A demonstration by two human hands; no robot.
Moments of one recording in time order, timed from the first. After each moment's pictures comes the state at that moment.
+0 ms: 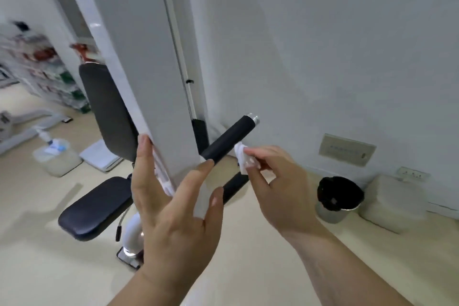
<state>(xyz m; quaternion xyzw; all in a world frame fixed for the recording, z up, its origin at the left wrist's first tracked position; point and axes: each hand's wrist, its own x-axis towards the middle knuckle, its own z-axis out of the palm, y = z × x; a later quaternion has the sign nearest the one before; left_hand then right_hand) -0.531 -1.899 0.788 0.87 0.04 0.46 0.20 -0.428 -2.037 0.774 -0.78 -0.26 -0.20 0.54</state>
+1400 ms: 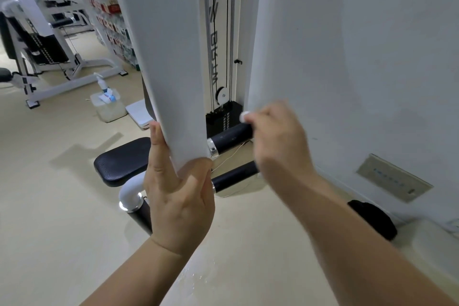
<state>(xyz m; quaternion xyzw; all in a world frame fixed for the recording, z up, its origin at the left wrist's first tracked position) -0.492 -1.885 0.766 0.85 0.18 0.48 0.08 -0.356 -1.984 0.811 -0.82 -0.43 -0.18 0.33</state>
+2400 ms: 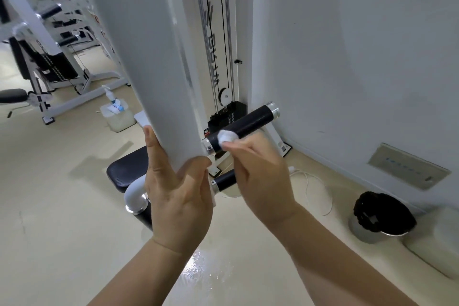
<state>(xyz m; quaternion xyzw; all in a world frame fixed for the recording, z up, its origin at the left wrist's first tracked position) -0.497 -1.894 0.769 0.88 0.20 0.43 0.08 -0.385 -1.990 0.760 -0.71 -0.45 -0.25 0.47</state>
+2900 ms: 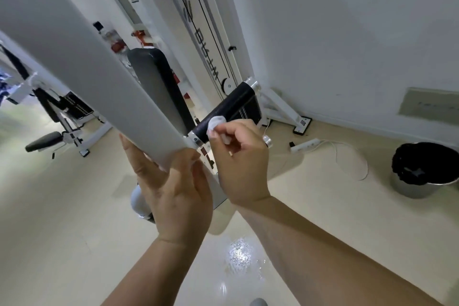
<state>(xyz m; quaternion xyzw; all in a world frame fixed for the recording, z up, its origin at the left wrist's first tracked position) -0.506 -1.899 0.763 0.89 0.22 0.41 0.05 -0.416 -1.959 0.743 -0.60 -0.20 -0.12 0.76</state>
